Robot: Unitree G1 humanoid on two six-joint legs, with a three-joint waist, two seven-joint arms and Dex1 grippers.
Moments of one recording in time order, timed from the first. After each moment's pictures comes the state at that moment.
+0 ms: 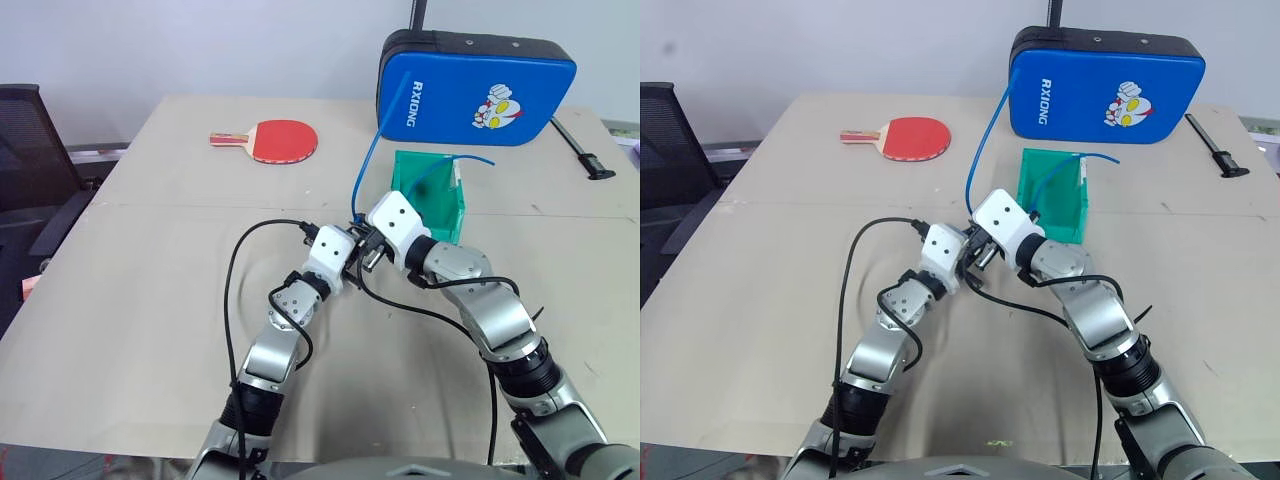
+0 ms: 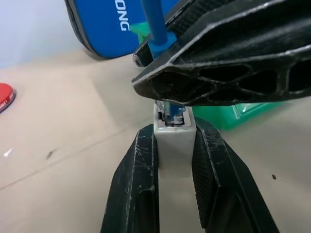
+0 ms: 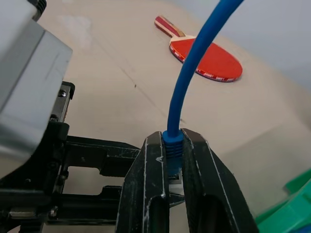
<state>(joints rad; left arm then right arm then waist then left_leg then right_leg) -0.22 0.12 -0.22 -0.07 0.05 0.10 -0.30 -0.47 -0.24 0.38 -0.31 -0.02 0.63 0.46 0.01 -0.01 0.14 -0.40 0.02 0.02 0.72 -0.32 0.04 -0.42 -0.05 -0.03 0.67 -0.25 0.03</state>
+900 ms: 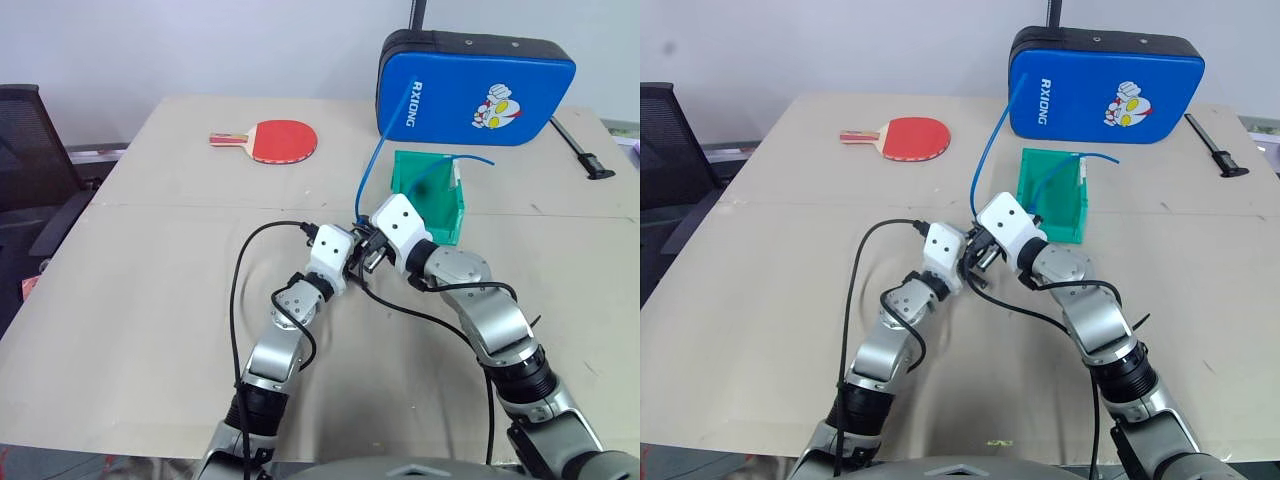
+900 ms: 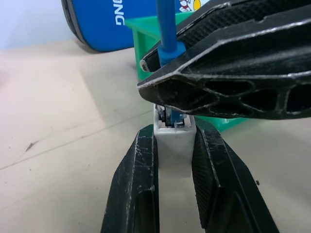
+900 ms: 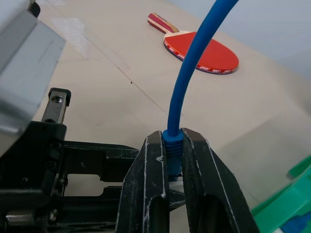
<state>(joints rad) -0.22 0.08 -0.20 -0.07 0.00 0.16 -0.32 -0.43 -0.19 0.35 -0.27 -0.01 0.60 0.45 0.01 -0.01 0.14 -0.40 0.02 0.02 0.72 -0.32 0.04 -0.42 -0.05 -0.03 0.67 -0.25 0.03</state>
